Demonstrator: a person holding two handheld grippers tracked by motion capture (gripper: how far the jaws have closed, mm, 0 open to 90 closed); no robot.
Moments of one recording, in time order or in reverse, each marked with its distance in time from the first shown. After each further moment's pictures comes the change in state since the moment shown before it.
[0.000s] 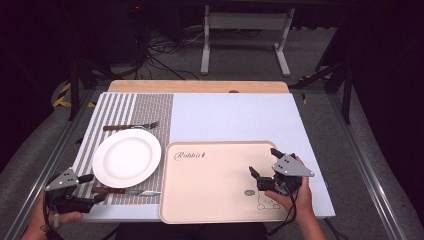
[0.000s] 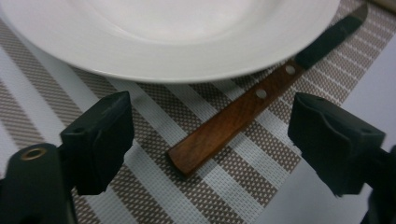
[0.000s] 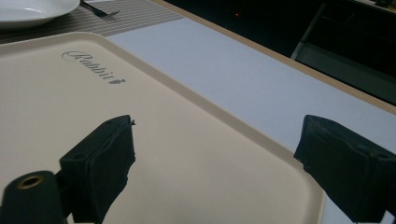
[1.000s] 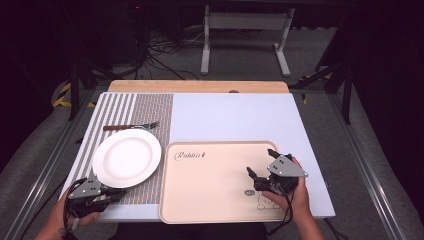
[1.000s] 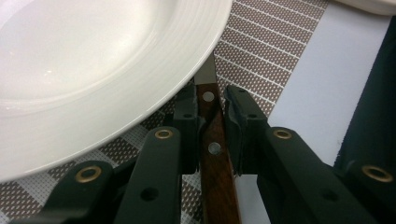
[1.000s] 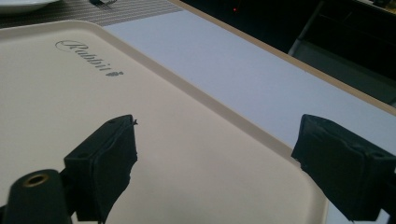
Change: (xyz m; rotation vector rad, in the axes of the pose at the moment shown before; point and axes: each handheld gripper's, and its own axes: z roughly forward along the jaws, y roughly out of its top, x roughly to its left) left arm -0.038 0.019 0.021 0.017 -0.080 0.200; right arm 0.007 -0.001 0.007 0.025 -0.019 -0.028
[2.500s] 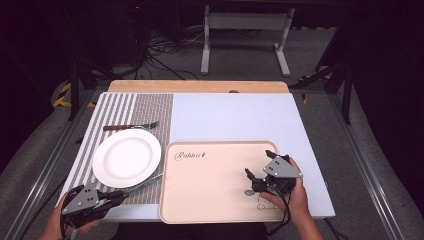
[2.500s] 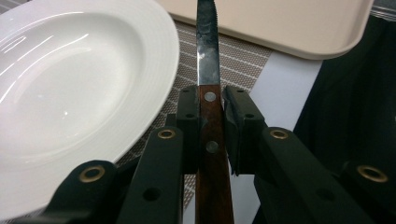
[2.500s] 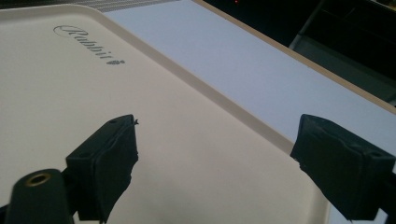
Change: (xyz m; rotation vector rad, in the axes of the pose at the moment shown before) left arm -0.036 0.021 -0.022 -0.089 0.030 0.095; right arm 0.006 0.000 0.004 0.036 -0.004 -0.035
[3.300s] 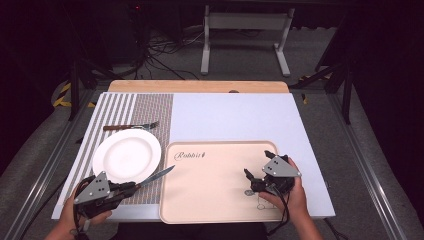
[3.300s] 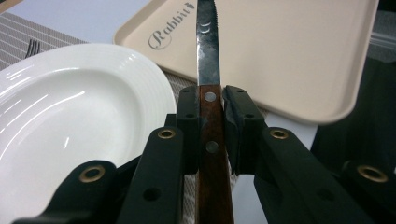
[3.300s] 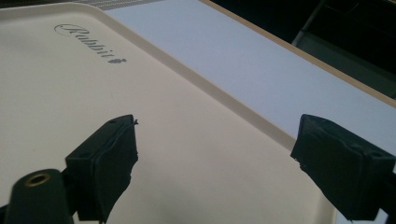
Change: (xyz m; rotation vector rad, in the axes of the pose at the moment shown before) left arm 0.006 0.040 0.019 -0.074 -0.005 -0.021; right arm 0.001 0.000 0.003 0.008 0.006 0.013
